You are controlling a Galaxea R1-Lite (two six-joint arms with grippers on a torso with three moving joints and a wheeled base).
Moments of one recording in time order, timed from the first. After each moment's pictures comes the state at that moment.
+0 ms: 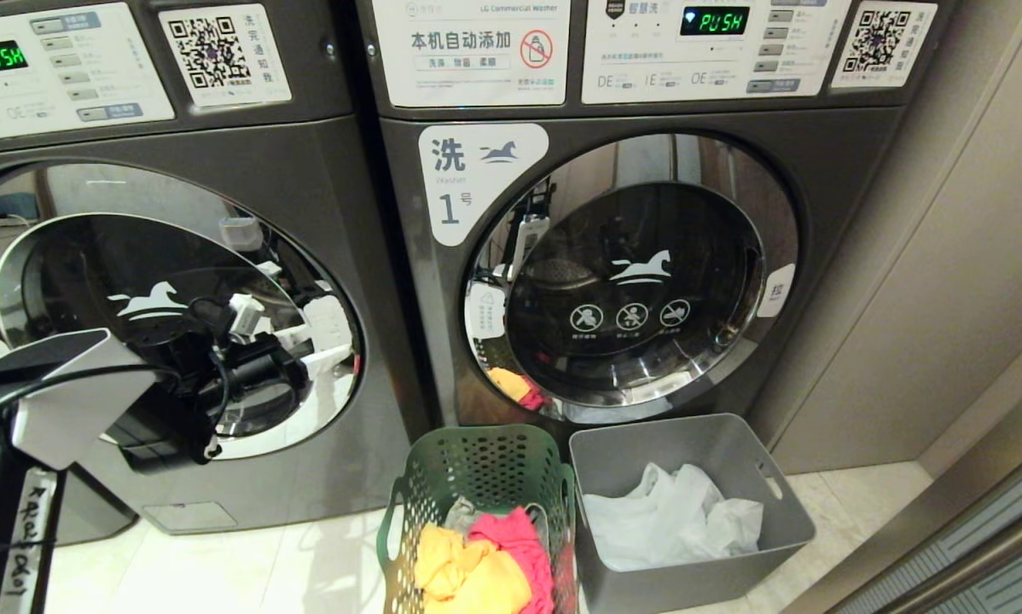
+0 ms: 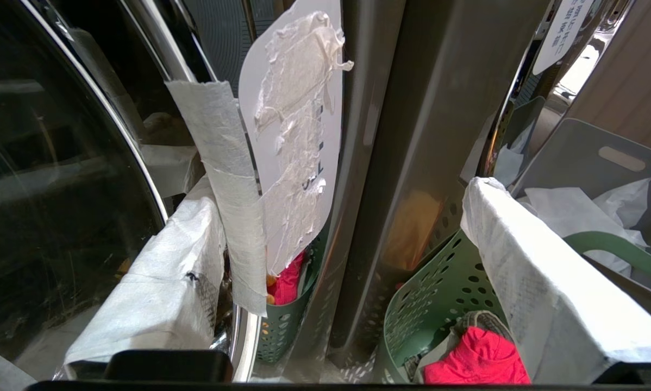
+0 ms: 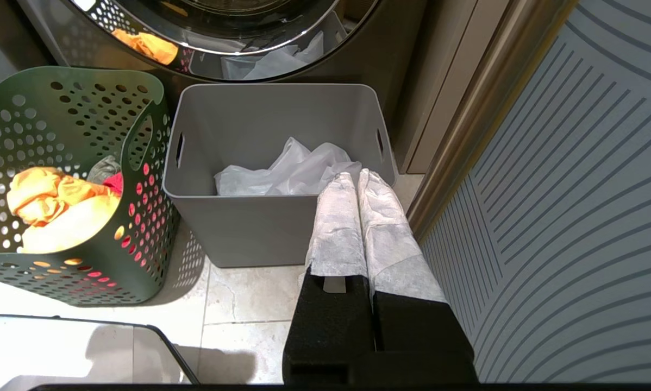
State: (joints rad) left arm 0.06 2.48 -1.26 -1.26 -1.07 0.01; right arm 0.00 0.00 -0.08 0.19 0.02 -0.07
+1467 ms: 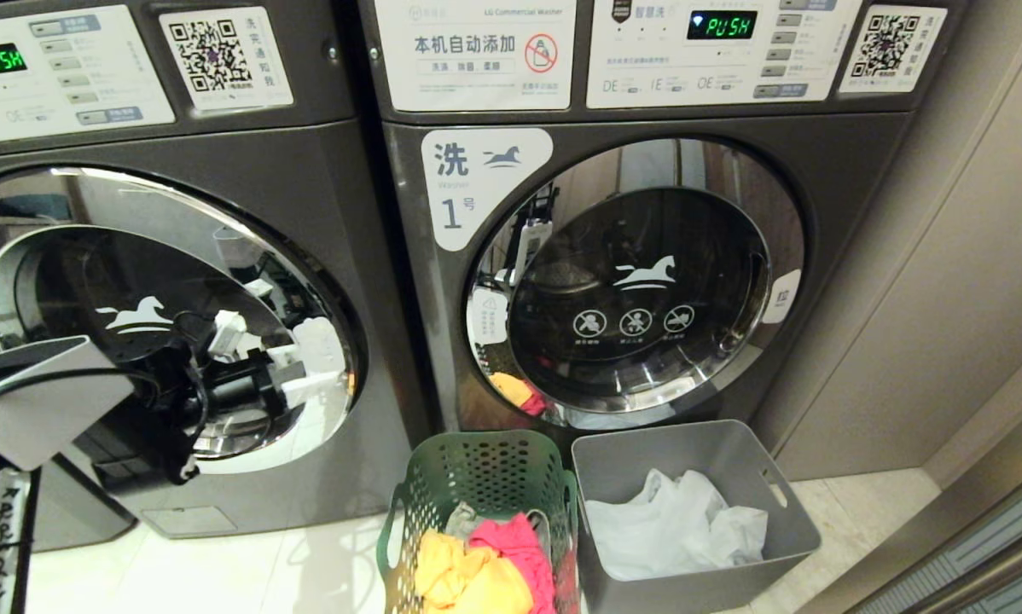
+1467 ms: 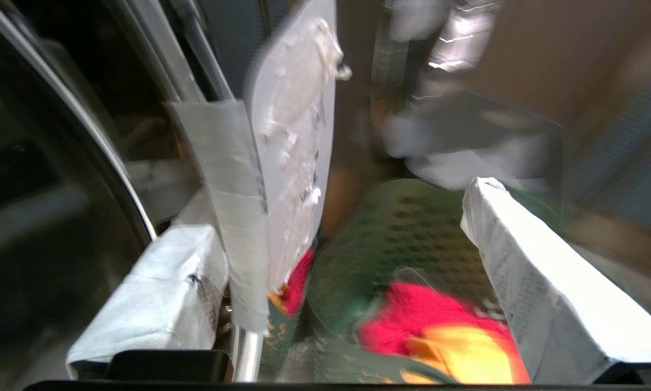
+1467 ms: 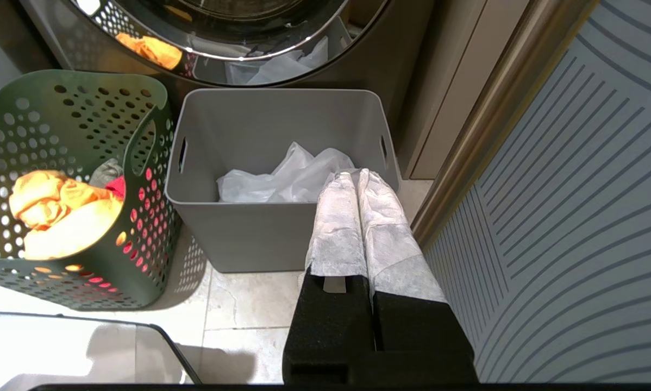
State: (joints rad) left arm 0.13 2.45 -1.11 -1.34 -1.32 0.01; right arm 0.00 0.00 -0.08 0.19 0.02 -0.07
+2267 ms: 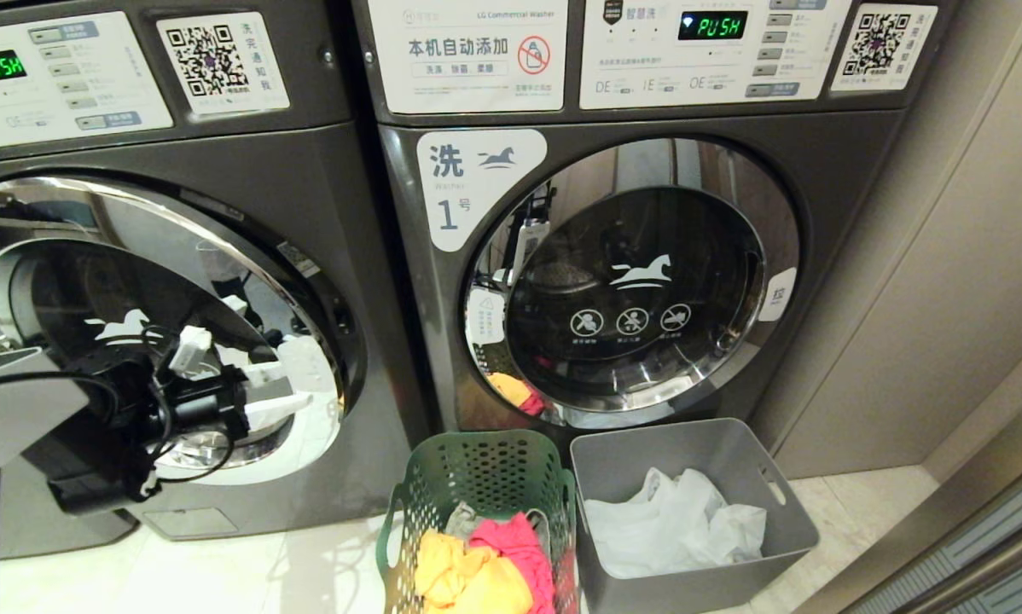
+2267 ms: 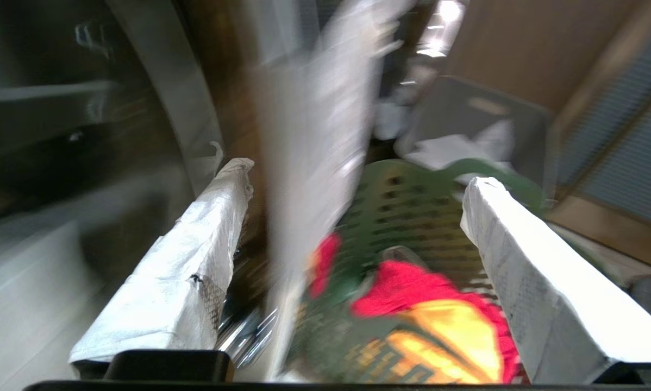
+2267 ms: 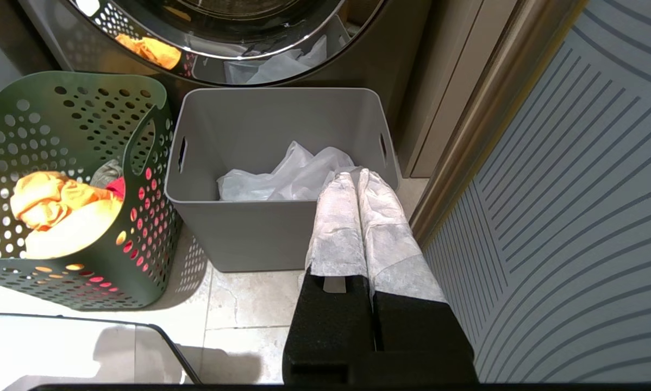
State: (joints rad) left arm 0.32 2.44 -1.09 -1.36 -1.36 0.02; right arm 0.00 0.00 -0.08 0.19 0.02 -0.07
